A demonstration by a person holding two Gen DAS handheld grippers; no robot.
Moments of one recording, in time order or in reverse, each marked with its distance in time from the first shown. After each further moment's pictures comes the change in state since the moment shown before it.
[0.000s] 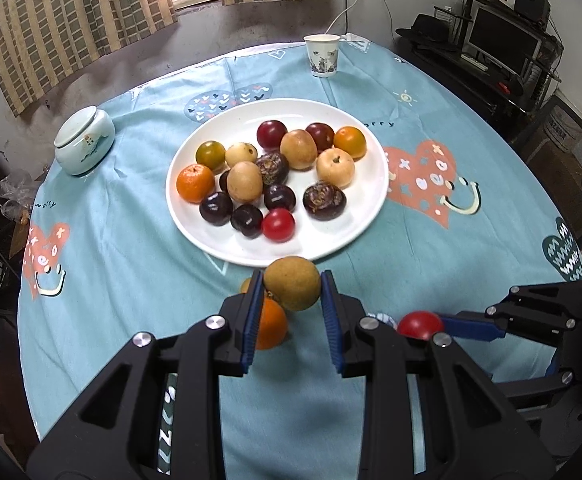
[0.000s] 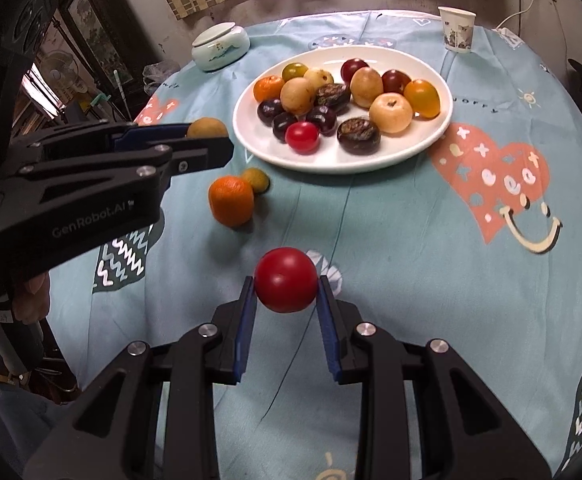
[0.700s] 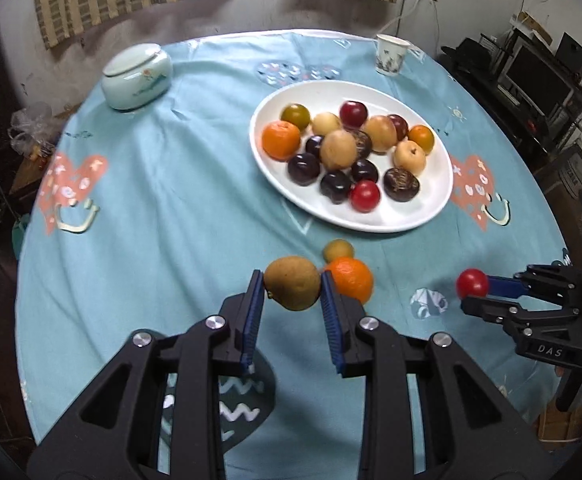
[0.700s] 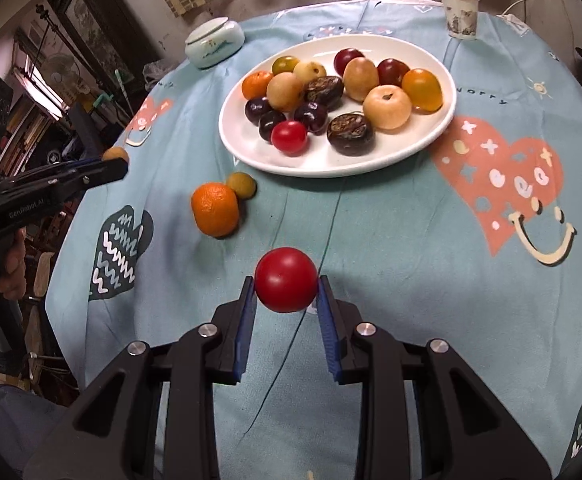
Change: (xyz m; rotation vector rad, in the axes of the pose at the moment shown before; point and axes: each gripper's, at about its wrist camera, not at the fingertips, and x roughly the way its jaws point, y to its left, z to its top) left arm -0.004 0.083 -0.026 -0.182 0.050 -0.027; right arm 0.017 -0.018 0.013 0.012 0.041 0.041
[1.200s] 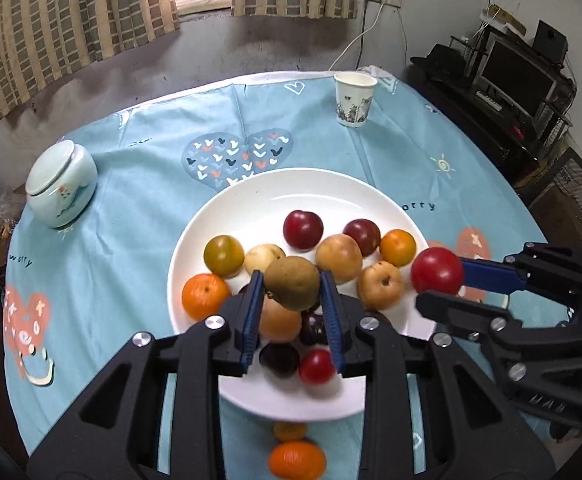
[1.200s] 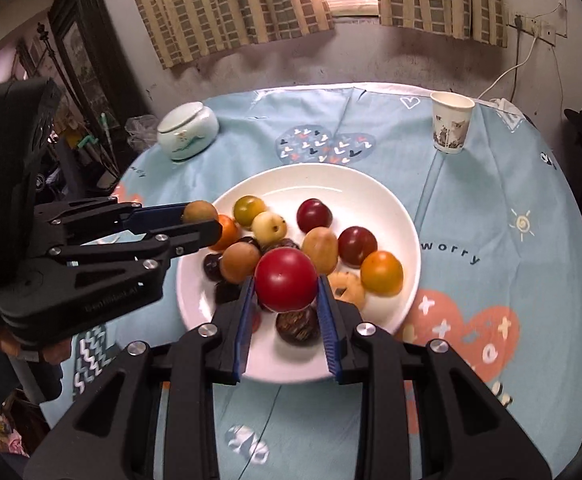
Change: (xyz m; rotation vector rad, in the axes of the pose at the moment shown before) left arm 0.067 -0.057 0.126 0.129 -0.076 -0.027; right arm -0.014 -0.027 0.124 -0.041 -0.194 -0.097
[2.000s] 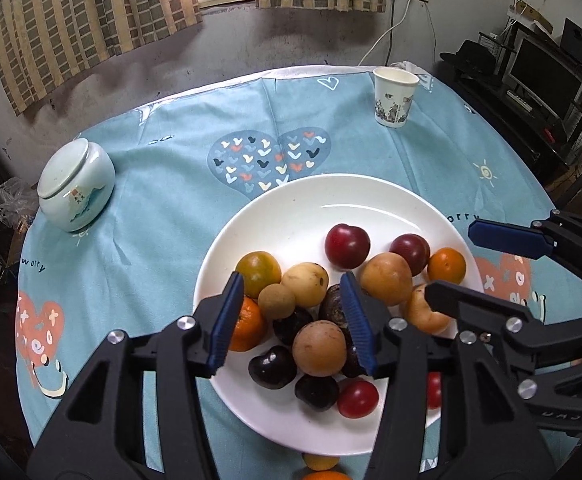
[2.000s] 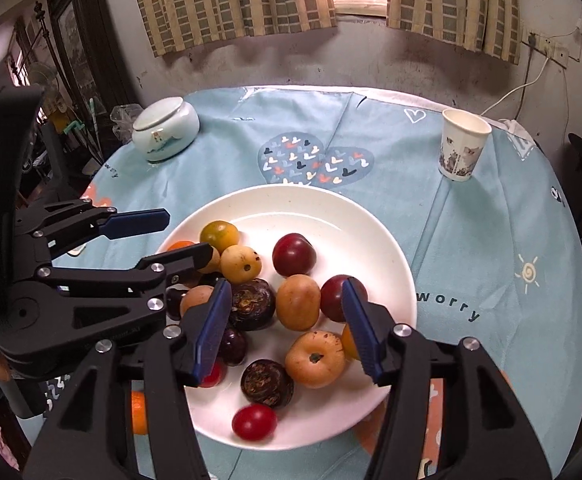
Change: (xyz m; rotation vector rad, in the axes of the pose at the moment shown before) left arm 0.017 0.016 0.015 -0.018 0.001 0.094; right arm 0.034 -0.007 0.036 -0.062 0.004 -0.046
